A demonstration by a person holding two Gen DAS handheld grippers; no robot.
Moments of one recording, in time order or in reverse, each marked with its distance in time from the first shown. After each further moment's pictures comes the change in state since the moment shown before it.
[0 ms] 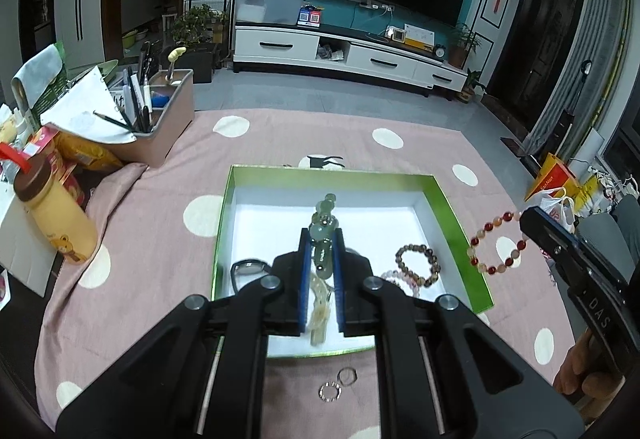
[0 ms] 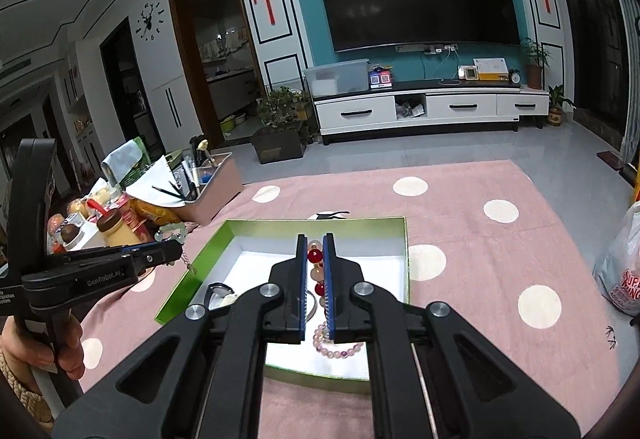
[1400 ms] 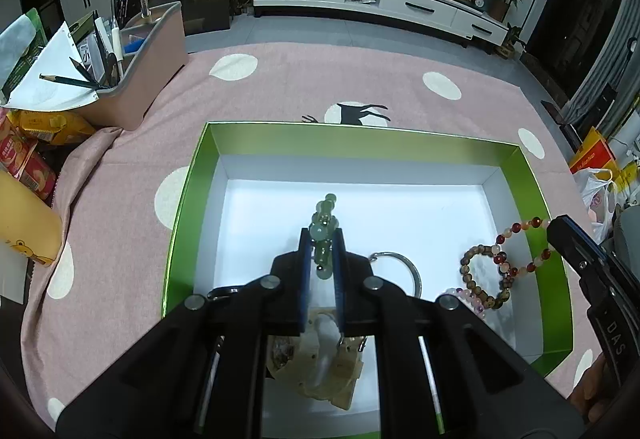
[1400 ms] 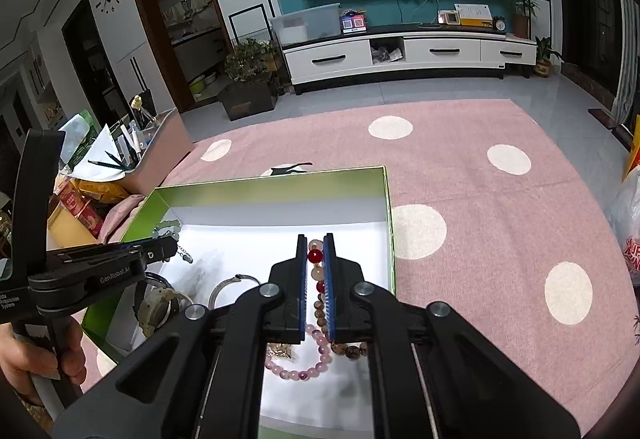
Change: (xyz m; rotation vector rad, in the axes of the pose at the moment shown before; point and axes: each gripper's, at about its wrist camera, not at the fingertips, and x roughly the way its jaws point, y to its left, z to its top) left arm 0.123 0.010 0.006 -0.016 0.216 0.119; right arm 0.094 -0.037 -0.017 0.065 0.191 -0.078
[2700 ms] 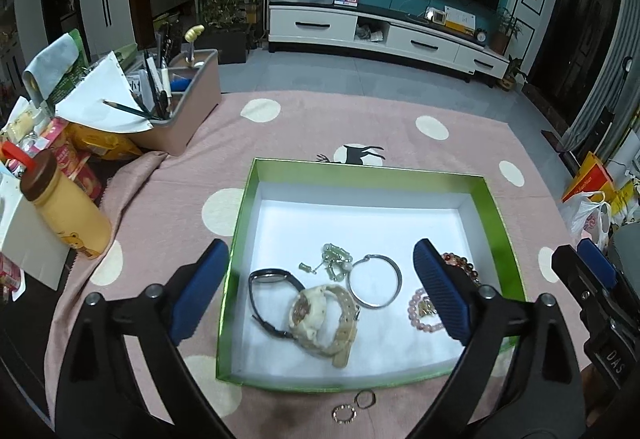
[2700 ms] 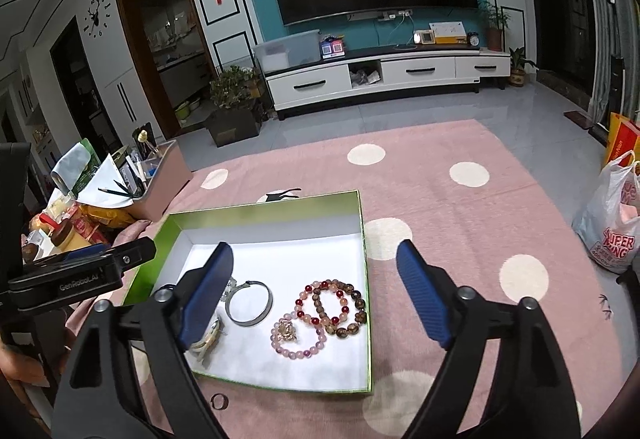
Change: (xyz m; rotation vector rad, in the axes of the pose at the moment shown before) left arm -0.090 0.002 -0.012 -0.031 -0.138 0.024; right arm -0.075 0.010 -0.001 0.044 -0.101 -0.064
